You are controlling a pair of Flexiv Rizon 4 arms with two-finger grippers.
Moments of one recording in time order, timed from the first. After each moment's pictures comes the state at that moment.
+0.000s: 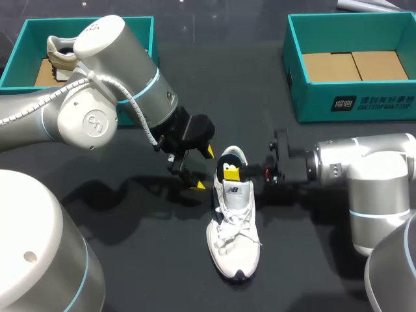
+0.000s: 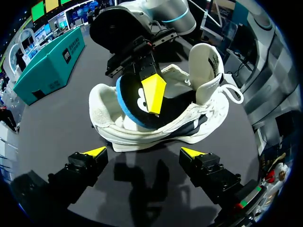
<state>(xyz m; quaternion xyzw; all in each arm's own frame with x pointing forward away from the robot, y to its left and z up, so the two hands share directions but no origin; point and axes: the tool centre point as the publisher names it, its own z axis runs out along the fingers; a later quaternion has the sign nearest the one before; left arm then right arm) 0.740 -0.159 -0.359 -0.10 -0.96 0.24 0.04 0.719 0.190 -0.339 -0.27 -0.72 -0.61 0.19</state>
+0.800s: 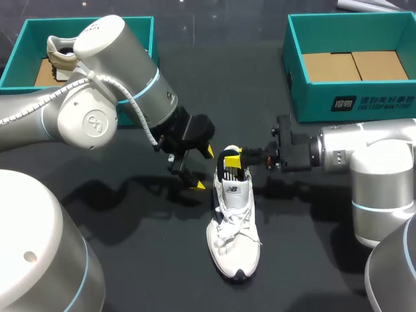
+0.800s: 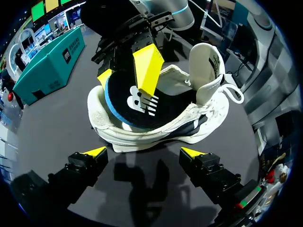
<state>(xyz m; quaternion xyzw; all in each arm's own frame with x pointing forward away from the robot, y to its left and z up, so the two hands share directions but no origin) 0.740 -0.159 -0.359 -0.10 -0.96 0.24 0.04 0.740 0.185 -0.310 -0.25 -0.73 -0.61 0.15</state>
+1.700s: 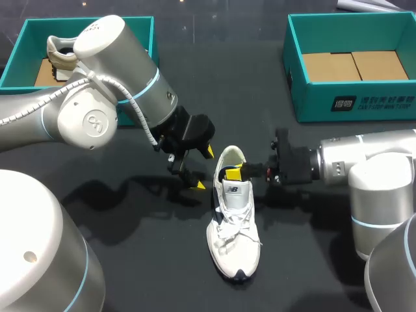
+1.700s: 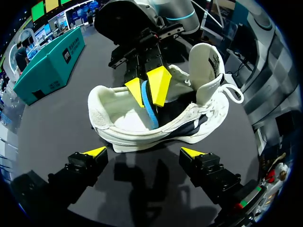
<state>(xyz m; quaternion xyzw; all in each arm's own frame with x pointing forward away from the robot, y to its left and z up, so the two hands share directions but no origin) 0.740 -0.159 -0.359 -0.10 -0.96 0.24 0.04 0.718 0.184 -0.332 -0.29 -0.74 -0.59 0.16</state>
